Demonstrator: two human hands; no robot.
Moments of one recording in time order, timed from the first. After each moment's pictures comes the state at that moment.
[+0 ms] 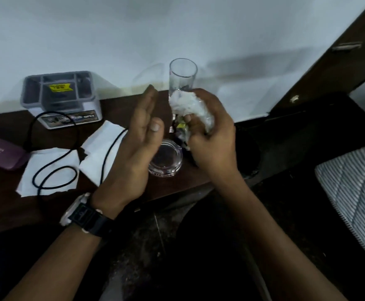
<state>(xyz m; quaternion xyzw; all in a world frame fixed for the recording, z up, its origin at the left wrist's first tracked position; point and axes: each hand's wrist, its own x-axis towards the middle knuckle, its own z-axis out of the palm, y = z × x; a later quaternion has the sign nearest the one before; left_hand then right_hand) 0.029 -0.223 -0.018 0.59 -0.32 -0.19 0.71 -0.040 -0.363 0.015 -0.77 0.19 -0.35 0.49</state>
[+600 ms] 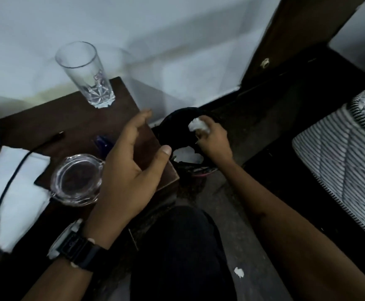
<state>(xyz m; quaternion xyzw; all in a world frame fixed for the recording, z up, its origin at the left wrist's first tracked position) -0.023 -0.362 -0.073 0.73 -0.36 -0.12 0.57 -0.088 -0.602 -0.185 -0.83 0.39 -0.15 0.37</state>
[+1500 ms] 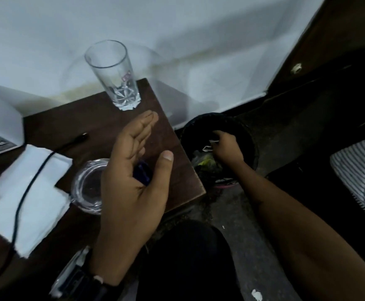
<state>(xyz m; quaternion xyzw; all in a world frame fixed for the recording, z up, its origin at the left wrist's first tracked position) -0.027 -0.345 -0.052 0.72 -0.28 -0.07 0.63 -0.042 -0.623 -0.242 -0.87 0.38 -0.04 0.32</state>
